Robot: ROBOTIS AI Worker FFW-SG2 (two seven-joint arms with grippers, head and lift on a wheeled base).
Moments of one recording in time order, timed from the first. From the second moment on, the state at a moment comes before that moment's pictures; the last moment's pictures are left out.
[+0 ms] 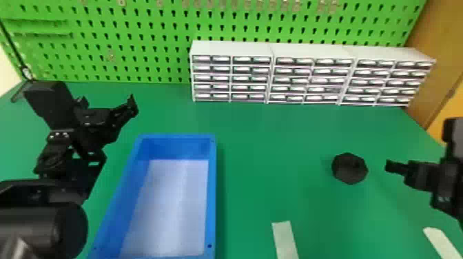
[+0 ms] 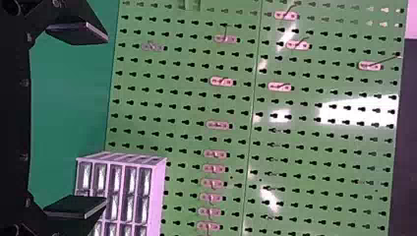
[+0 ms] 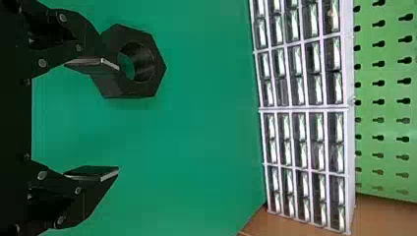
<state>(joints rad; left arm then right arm) -0.03 0.09 0.07 -1.90 0.18 0.30 0.00 -0.13 -0.14 -0.37 -1.95 0.07 1.15 0.25</state>
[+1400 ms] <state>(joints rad) -0.03 0.09 0.06 -1.90 0.18 0.31 0.00 -0.36 -0.22 -0.19 -1.62 -0.03 1.18 0.25</state>
